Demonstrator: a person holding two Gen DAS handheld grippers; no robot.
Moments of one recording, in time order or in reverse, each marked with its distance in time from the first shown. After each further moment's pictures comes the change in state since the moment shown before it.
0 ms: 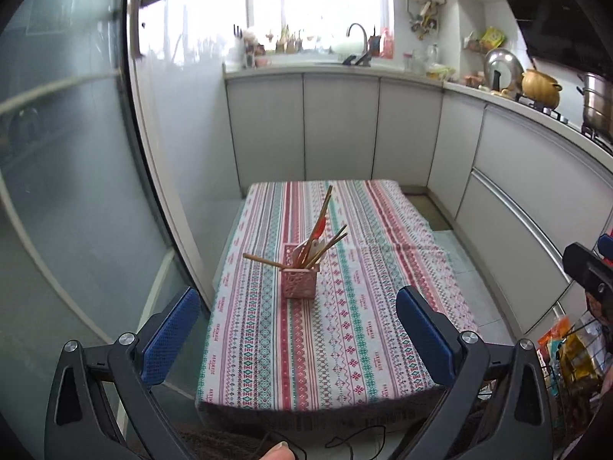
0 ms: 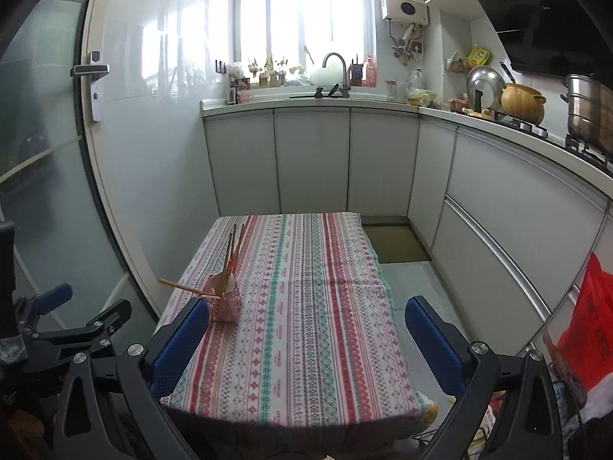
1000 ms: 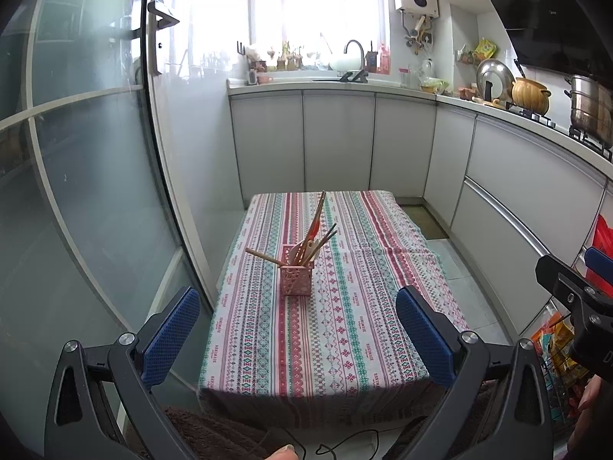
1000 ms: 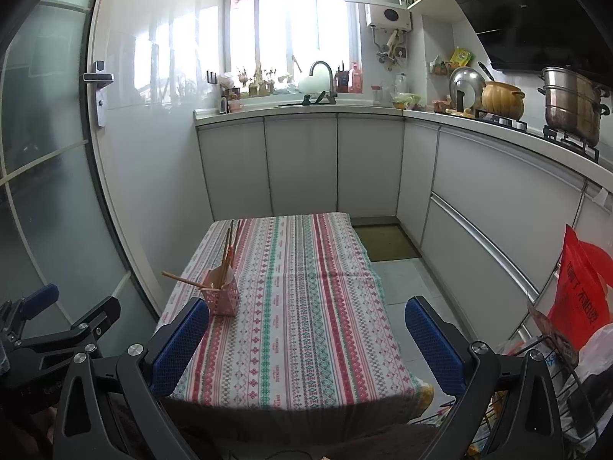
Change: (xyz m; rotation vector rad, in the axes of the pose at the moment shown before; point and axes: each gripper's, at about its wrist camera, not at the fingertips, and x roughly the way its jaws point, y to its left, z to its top) left arm -0.044 0.003 -0.025 -0.005 -0.049 -0.007; right arm -0.023 0.005 -0.022 0.024 -0.017 -0.022
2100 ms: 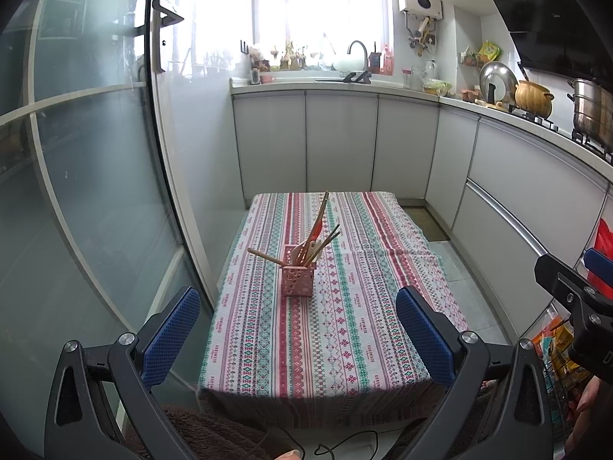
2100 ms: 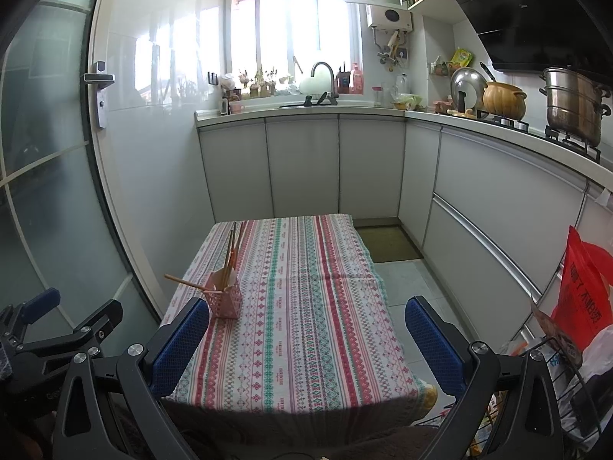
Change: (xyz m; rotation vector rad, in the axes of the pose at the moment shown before) left arm 0.002 0.001 0.002 -0.009 -0.002 0.005; right arm 0.000 0.003 0.001 0.001 -0.007 0.009
